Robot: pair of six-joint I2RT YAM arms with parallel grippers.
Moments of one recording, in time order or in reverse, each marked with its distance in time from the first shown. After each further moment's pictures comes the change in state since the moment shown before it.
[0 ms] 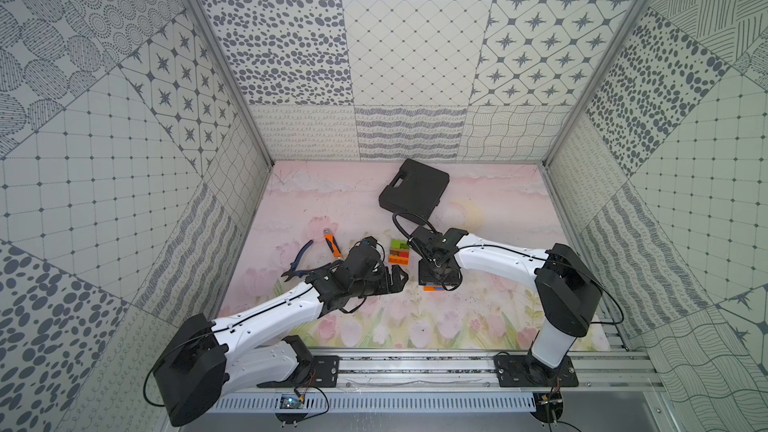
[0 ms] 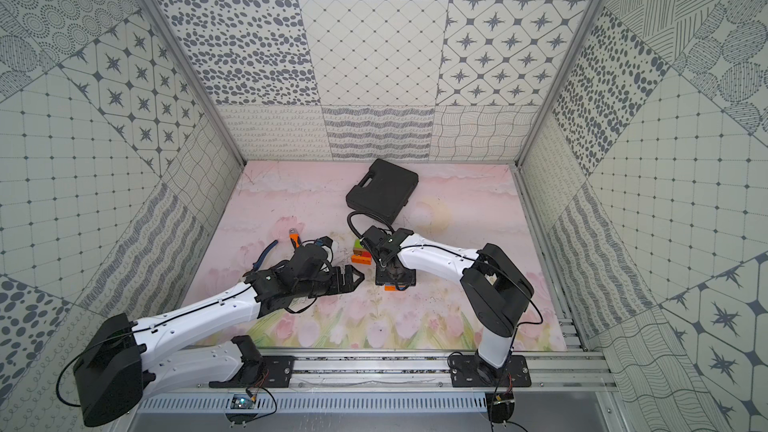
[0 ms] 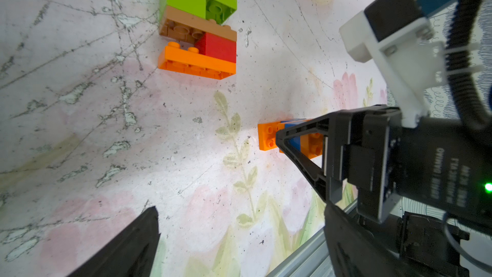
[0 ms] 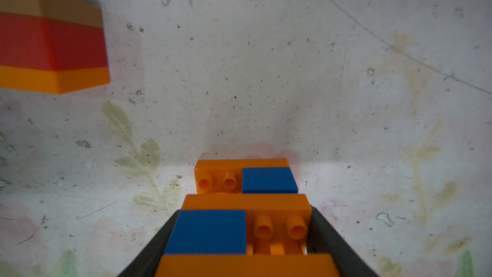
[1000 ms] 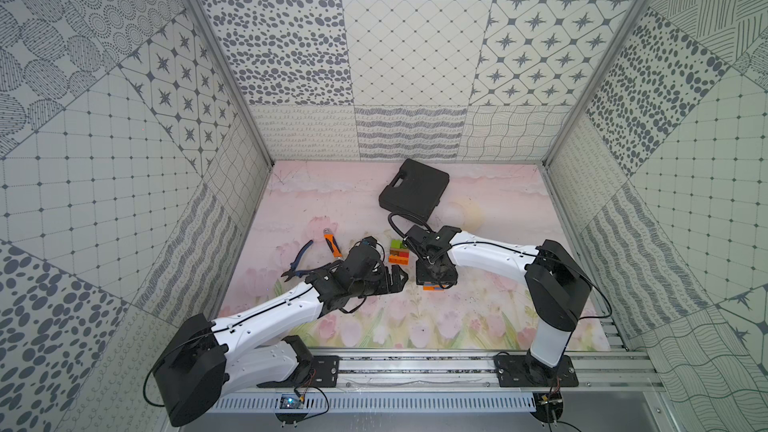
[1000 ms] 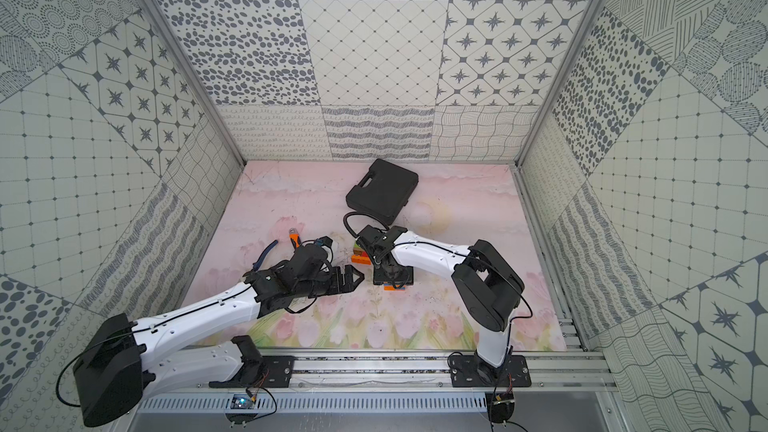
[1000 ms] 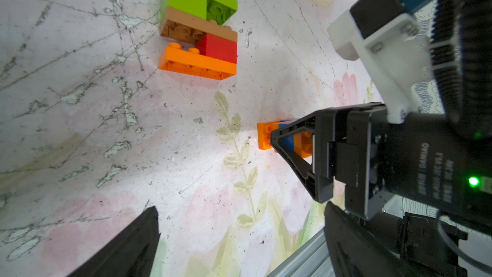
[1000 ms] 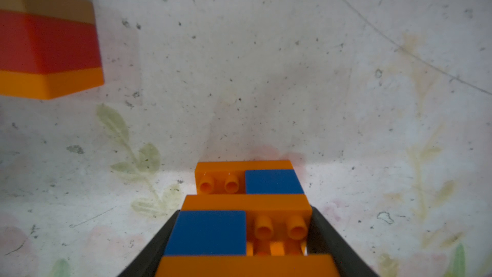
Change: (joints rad) left arm 0.000 0.000 0.000 0.000 -0.003 0.000; right arm 0.005 0.062 0.058 -0.047 -0.008 -0.005
